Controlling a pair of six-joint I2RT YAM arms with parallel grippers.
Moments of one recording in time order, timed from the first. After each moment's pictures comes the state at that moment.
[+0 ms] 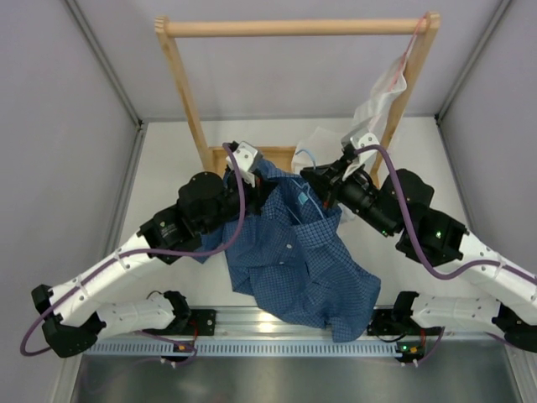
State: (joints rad) left arm -0.95 1.02 1.16 -0.27 -0.19 -0.16; right arm 1.08 0.98 1.25 -0.23 0.28 0.08
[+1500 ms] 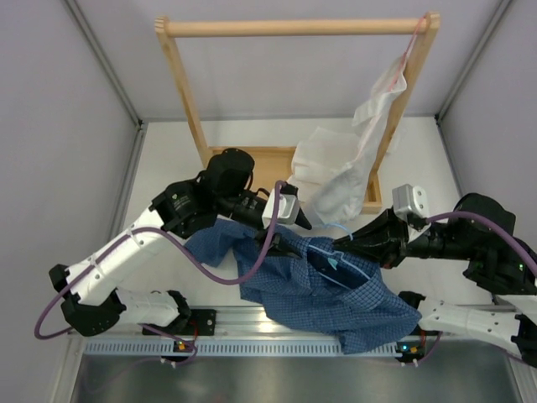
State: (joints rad) left arm -0.95 1.24 1.50 -0.73 0.85 0.46; right arm 1.08 0.68 1.26 -0.56 -0.40 -0.02
